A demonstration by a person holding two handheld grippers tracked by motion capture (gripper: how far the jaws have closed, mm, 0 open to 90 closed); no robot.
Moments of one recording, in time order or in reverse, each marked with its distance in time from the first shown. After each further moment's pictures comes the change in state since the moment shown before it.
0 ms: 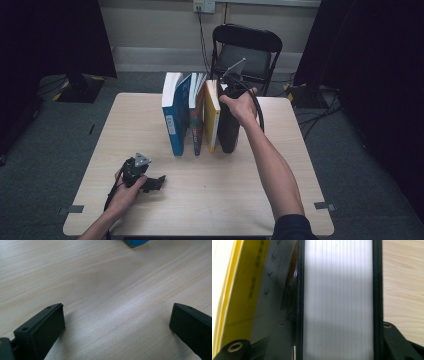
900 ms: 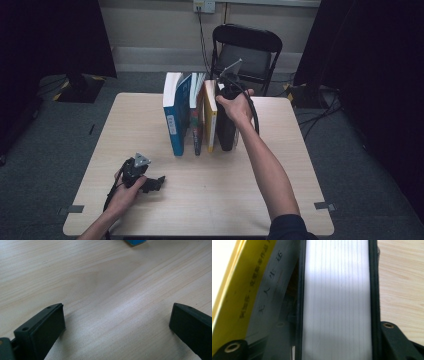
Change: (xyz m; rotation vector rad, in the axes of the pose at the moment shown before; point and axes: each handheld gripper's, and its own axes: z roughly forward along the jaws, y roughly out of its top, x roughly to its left) left arm 0.001 -0.001 -0.001 0.001 -0.006 0.009; right arm 0.010 0.000 0.006 -0.079 -0.029 -0.007
